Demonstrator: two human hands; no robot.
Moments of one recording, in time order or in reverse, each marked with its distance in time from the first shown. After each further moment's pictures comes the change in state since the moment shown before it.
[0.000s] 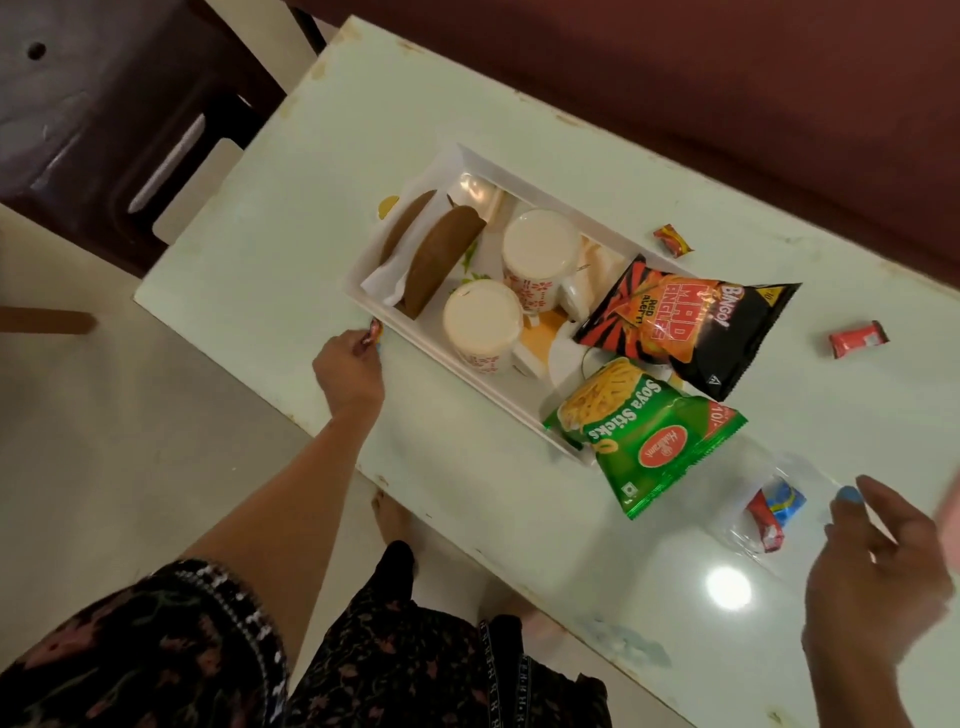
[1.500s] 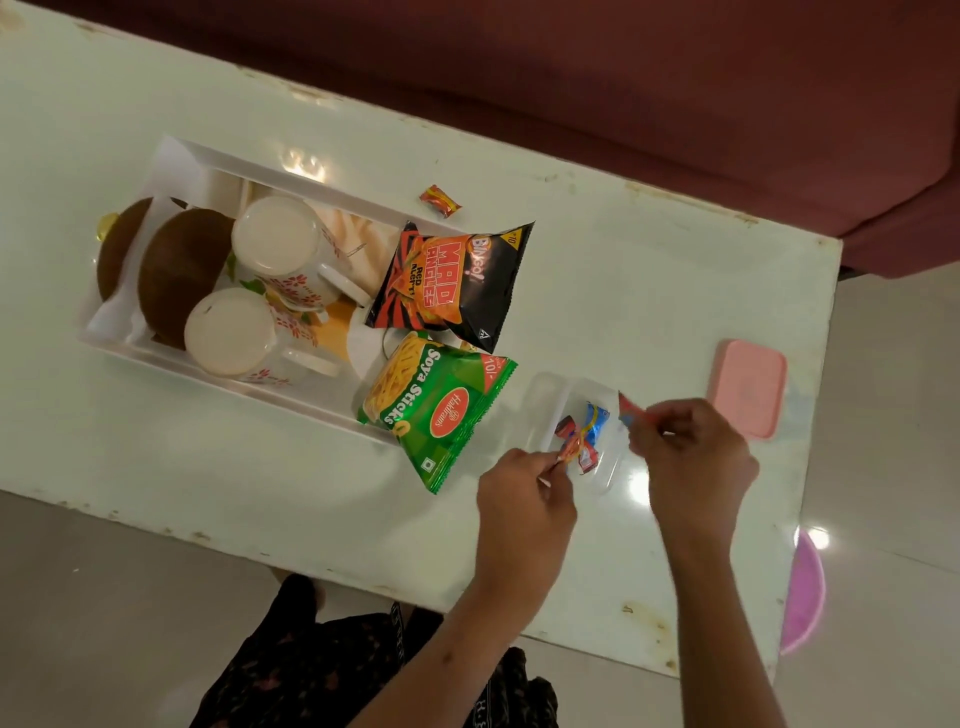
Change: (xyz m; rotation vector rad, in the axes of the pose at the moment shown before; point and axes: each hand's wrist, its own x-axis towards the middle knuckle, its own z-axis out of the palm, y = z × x) left_hand -0.312 0.151 0.057 -0.219 -0.746 0.379; right_hand 0.042 -0.003 -0.044 -0.206 -0.080 -0.028
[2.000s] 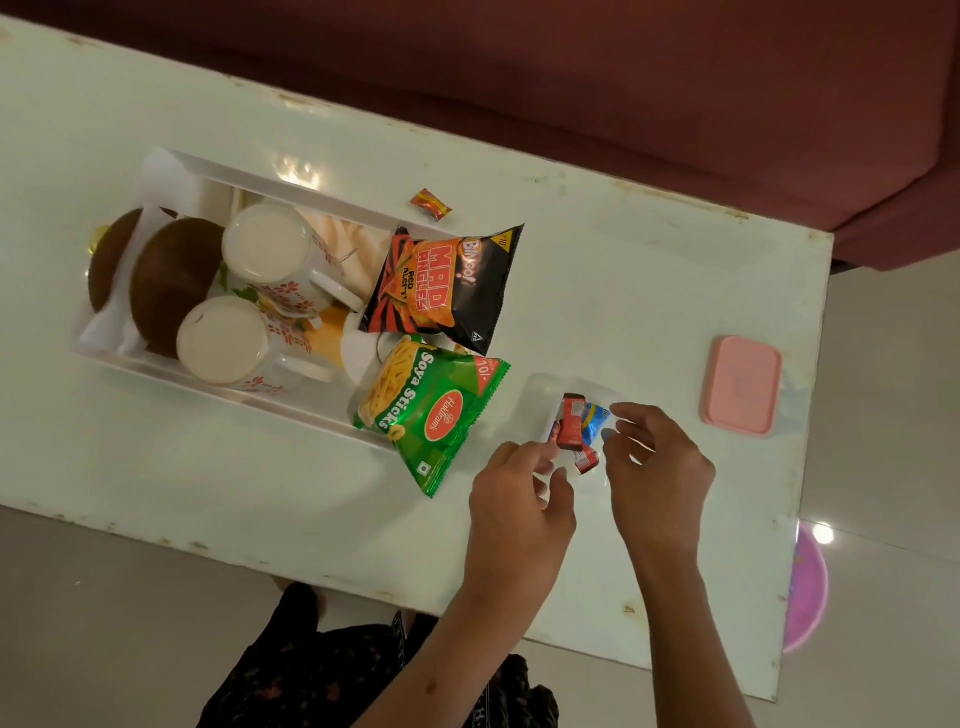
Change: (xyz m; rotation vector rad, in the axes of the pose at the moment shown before) left_hand -0.006 0.010 -0.008 0.071 -0.065 -0.020; right_hand -0.021 0.007 0.008 -0.005 -0.096 -0.040
